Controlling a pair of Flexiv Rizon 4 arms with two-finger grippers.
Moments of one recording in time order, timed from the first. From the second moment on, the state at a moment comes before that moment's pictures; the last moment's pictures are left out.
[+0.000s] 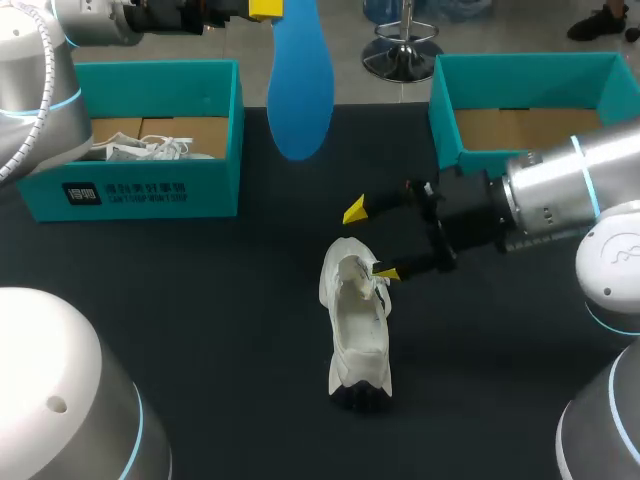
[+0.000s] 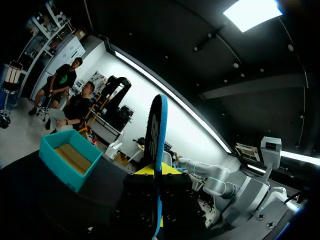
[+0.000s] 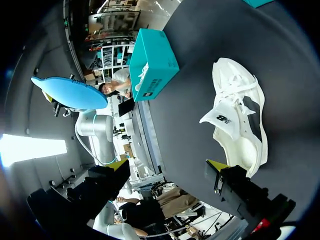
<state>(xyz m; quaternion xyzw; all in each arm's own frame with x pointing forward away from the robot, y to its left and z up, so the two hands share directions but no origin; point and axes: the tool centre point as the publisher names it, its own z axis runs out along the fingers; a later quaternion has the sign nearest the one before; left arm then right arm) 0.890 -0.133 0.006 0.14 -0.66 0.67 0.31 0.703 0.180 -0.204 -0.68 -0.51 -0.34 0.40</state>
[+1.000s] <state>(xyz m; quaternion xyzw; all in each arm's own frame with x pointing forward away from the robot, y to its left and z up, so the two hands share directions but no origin) 0.890 -0.133 0.006 0.14 -0.66 0.67 0.31 0.708 0.196 -0.183 -0.65 -0.50 -0.38 0.43</state>
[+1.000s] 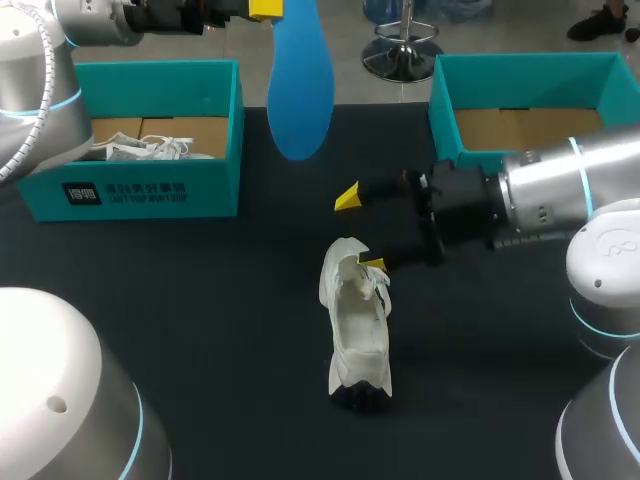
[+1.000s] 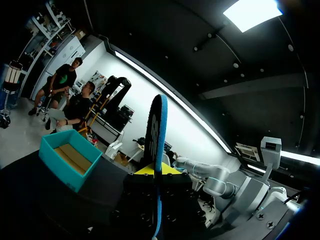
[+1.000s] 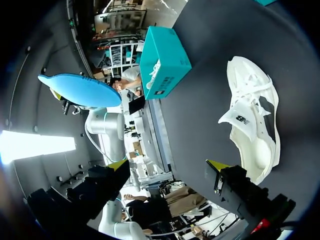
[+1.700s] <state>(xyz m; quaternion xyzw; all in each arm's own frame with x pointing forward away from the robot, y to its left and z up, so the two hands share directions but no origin) 0.890 -0.133 0.006 0.14 -0.66 0.67 0.31 0.743 0.227 -0.137 -0.61 -0.52 -0.44 0.42</state>
